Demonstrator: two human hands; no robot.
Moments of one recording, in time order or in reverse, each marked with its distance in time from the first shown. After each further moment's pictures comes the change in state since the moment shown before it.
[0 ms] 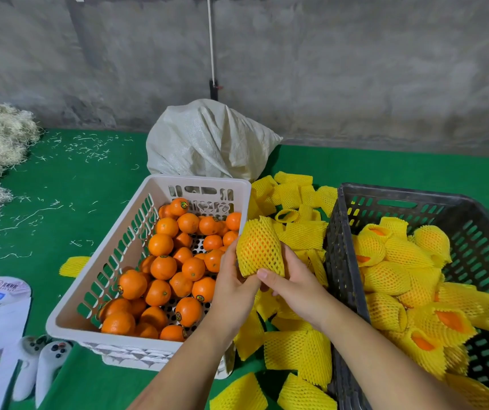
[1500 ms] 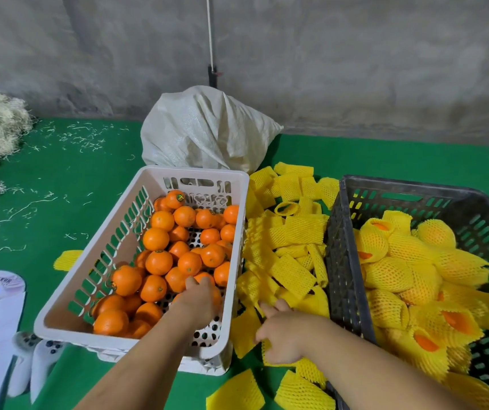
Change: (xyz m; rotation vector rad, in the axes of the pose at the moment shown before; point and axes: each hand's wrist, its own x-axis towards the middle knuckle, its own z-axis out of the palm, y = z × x) left_hand 0.018 -0.024 -0.067 1.292 -0.409 -0.609; right_hand 0.001 0.040 0.015 -1.301 -0.811 0.348
